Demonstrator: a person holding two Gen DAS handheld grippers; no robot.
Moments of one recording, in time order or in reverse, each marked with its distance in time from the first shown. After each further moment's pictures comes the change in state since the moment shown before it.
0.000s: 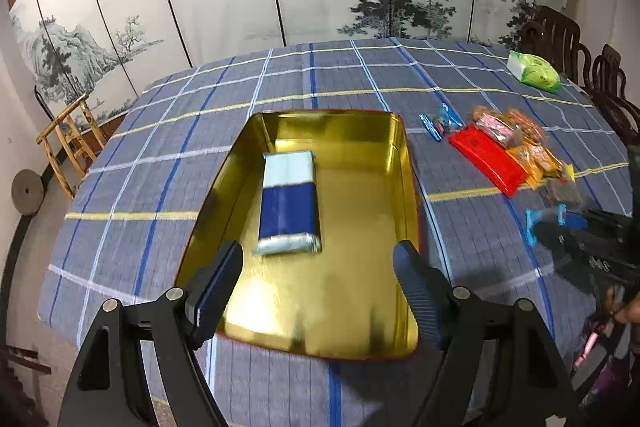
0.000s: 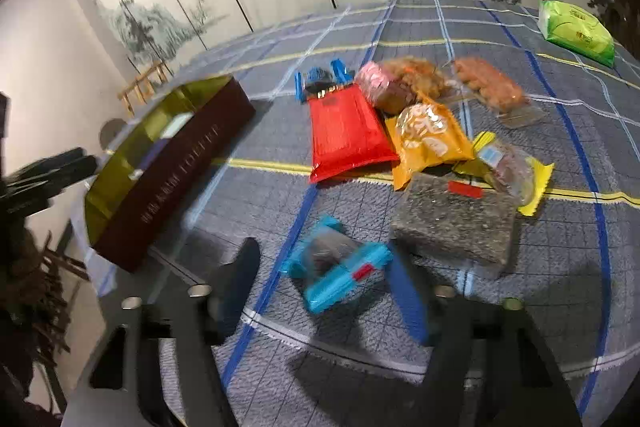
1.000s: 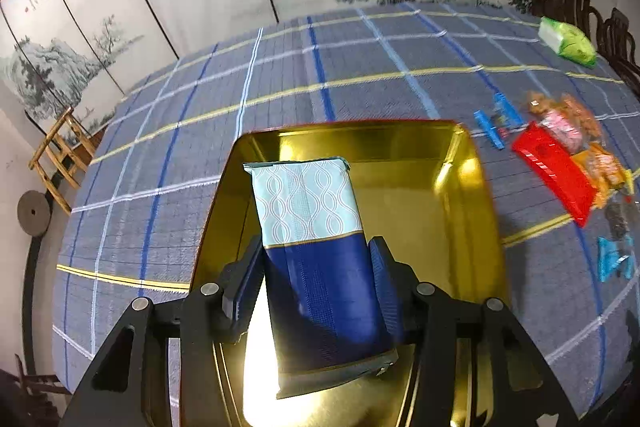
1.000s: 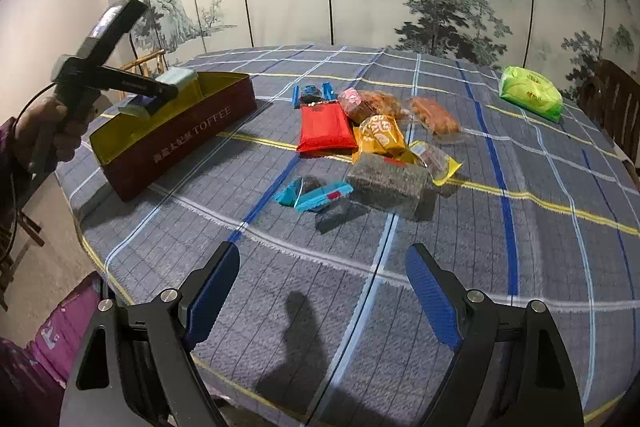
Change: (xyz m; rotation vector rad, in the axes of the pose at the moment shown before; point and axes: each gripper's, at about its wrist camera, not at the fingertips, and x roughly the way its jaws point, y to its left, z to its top) left arm 0.103 0.016 0.065 0.103 0.128 0.049; right arm -0.075 0.006 -0.055 -0.176 -0.141 -0.126
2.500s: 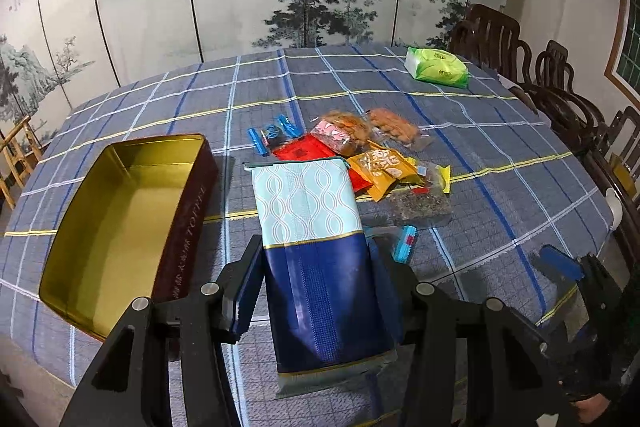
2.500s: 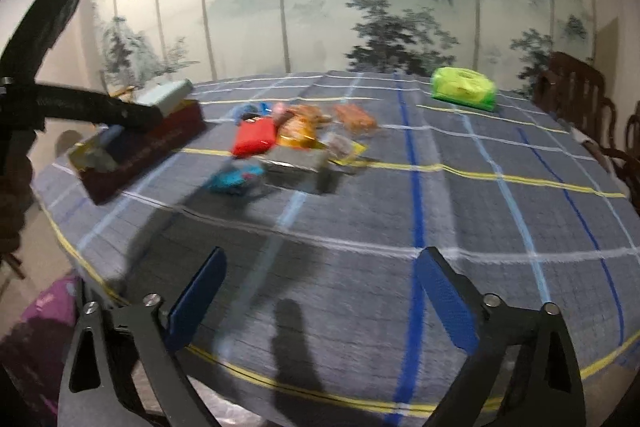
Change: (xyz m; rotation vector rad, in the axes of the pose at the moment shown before) left arm -0.123 -0.170 -0.052 -0.045 -0.172 -0.251; right arm -0.040 -0.048 -0.048 0.095 -0.136 -0.087
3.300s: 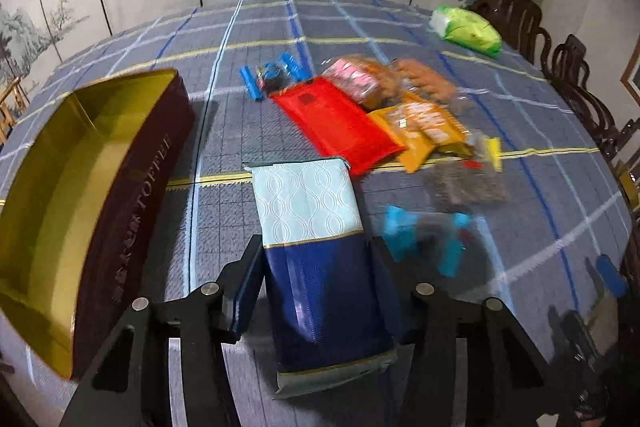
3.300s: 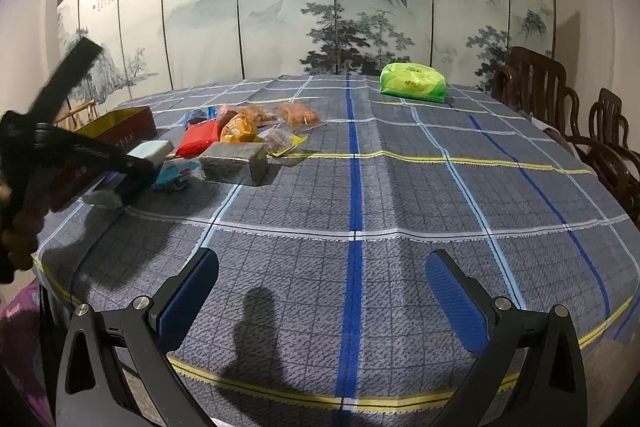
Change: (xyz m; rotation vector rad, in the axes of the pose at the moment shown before) left arm 0.075 0.007 -0.011 -0.009 0.136 0.049; right arm 0.002 -0.025 -0.022 0.059 -0.037 -0.167
